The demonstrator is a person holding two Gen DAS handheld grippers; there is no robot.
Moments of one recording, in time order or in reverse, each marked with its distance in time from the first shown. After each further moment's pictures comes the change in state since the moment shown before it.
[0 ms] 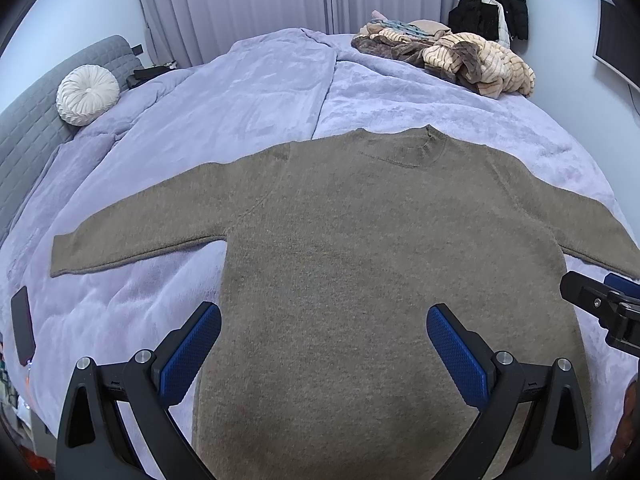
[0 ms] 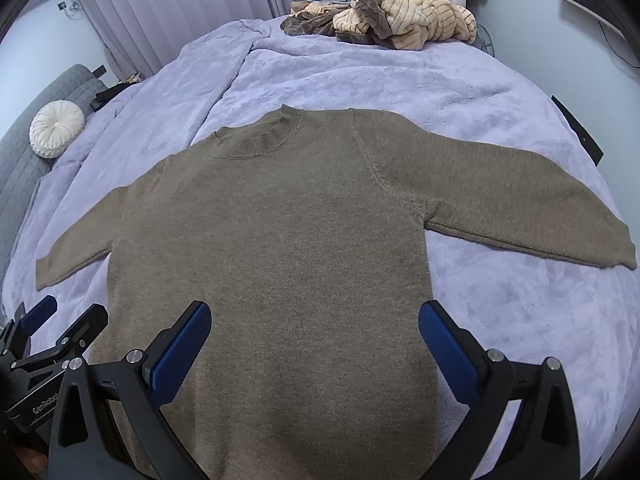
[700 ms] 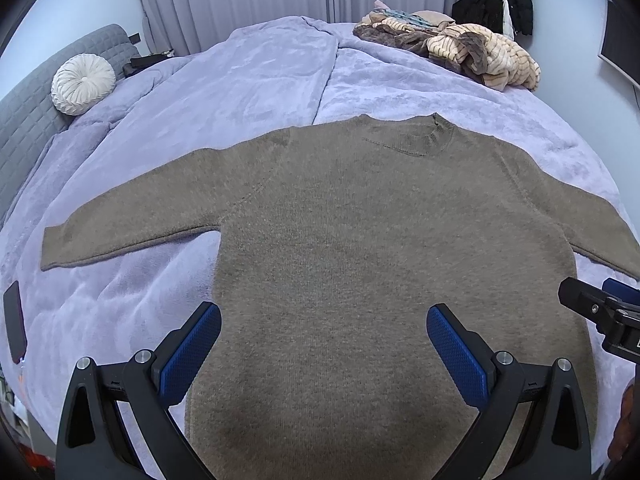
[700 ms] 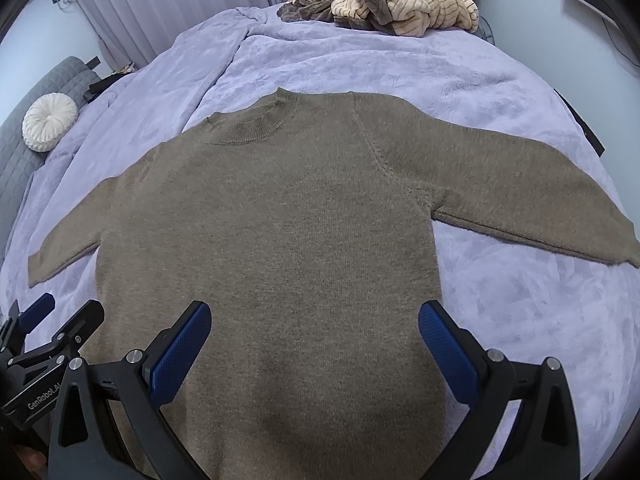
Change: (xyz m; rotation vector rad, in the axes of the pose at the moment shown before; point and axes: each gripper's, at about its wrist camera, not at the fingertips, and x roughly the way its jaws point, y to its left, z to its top) left arm 0.021 0.005 -0.001 -0.012 0.042 -0.014; right arm 0.023 0.004 -0.004 0.004 0.042 -0.016
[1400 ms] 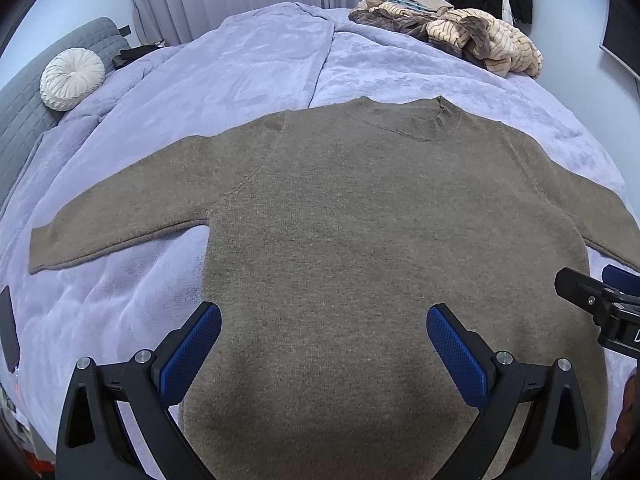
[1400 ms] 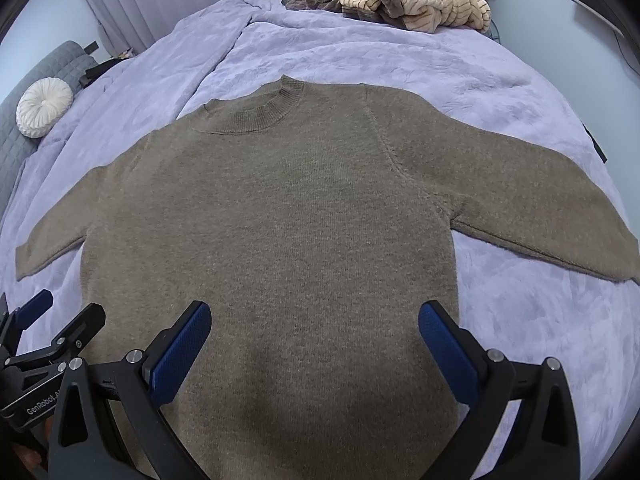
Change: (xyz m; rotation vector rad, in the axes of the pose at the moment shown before) left arm 0.024 0.004 0.004 0.018 0.045 -0.012; right arm 0.022 0.011 0.011 -0.034 0.031 -0.026
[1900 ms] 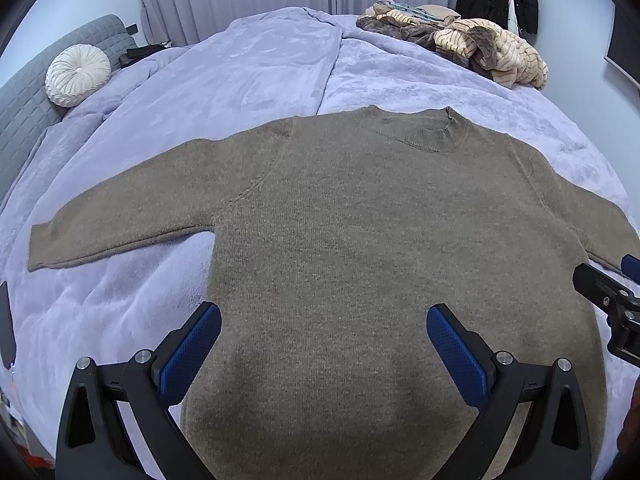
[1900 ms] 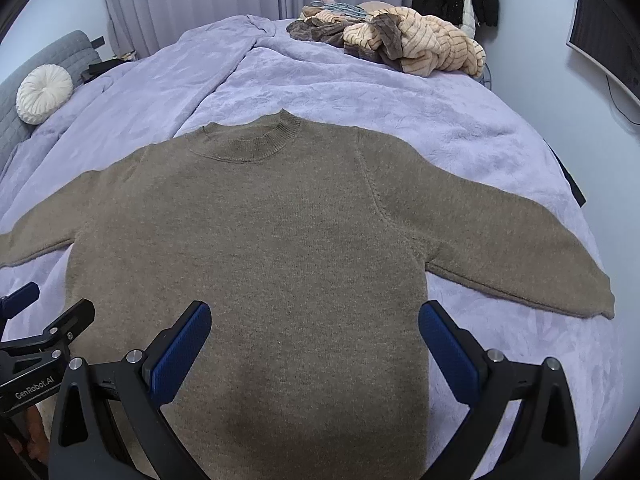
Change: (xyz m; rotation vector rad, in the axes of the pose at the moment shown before) left arm 0.003 0.008 0.004 -0.028 -0.025 -0.005; right arm -0.018 0.012 0.006 -0.091 -0.113 -0.102
